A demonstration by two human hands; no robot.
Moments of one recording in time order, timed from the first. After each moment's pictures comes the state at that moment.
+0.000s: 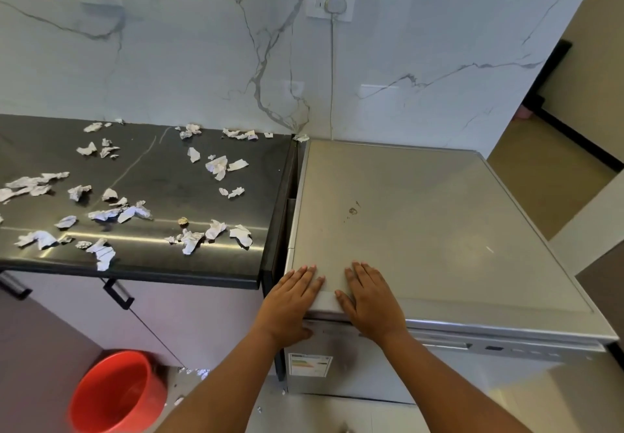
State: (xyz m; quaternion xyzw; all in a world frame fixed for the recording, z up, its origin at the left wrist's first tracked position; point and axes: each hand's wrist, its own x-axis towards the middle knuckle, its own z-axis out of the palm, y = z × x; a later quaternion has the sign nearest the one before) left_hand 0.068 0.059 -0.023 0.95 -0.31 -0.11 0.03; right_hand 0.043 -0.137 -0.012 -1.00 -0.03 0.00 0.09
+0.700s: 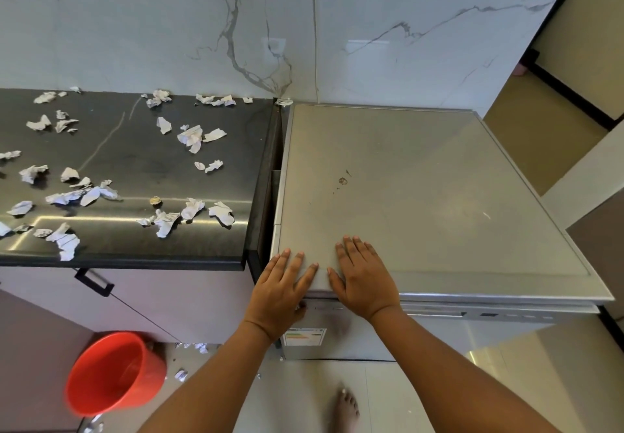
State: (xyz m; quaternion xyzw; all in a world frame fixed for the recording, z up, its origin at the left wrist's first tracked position) left_hand 0.062 0.054 -0.052 0.94 -0.33 0.10 -0.03; right_hand 0.049 -0.140 -0.032 -0.99 -0.08 -0.12 0.04
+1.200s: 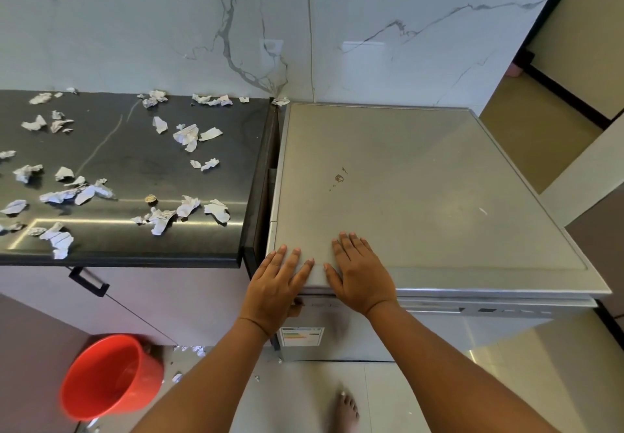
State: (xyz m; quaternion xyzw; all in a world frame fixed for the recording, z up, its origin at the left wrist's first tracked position) left_hand 0.065 0.056 -0.061 0.93 -0.35 0.15 -0.02; right_hand 0.052 -0.143 -0.042 -0.98 -0.11 -0.19 0.03
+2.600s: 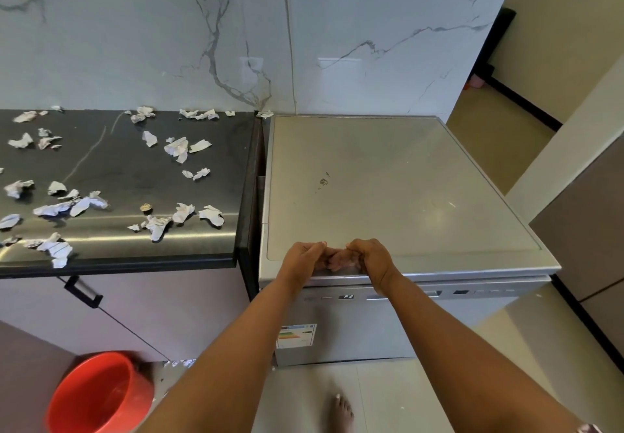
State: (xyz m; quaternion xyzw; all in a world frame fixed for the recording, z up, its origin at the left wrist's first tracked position) left_hand 0.068 -0.011 0.006 0.72 -0.05 -0.21 0.65; right_hand 0.039 -0.161 0.014 -0.74 0.18 0.04 0.65
